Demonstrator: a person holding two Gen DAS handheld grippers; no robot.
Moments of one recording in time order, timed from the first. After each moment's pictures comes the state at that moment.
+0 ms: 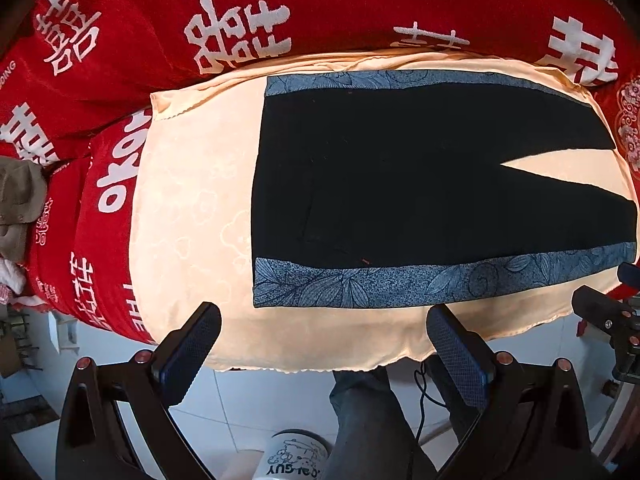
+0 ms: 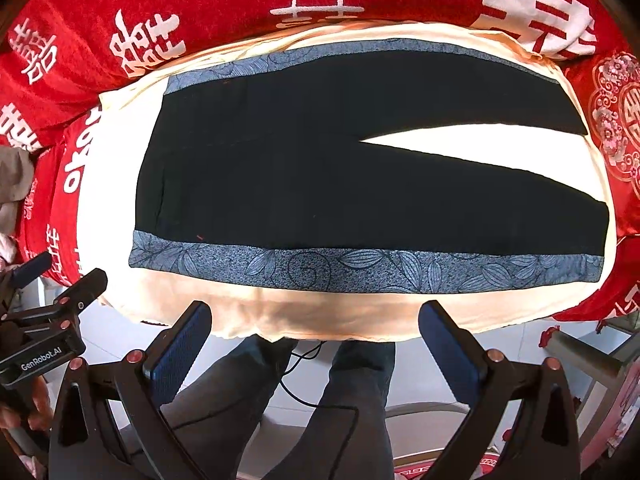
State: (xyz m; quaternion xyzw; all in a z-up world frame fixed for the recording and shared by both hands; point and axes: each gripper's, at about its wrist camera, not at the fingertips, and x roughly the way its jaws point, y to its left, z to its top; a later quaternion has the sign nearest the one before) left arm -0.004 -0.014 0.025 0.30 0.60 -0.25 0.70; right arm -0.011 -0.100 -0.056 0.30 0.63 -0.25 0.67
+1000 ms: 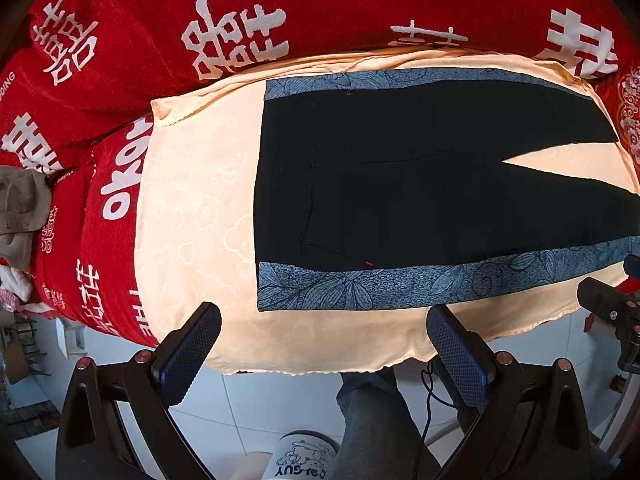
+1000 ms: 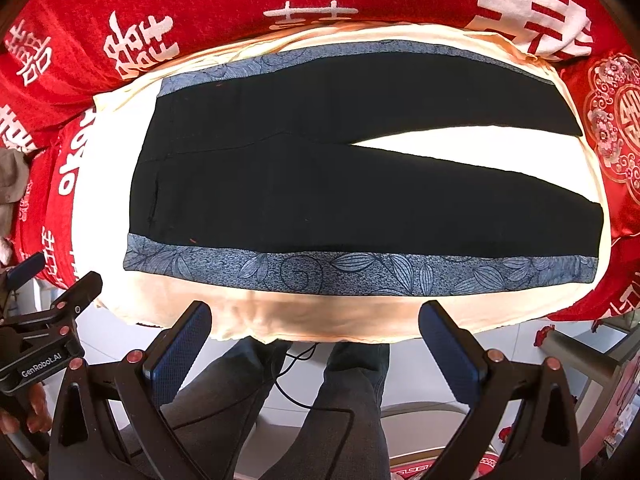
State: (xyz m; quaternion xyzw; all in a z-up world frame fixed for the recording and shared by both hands) left arm -0.005 -0.019 0.024 0.32 0.59 -0.25 0.70; right arm -0.011 -0.106 -0.056 0.30 0.63 -0.25 0.67
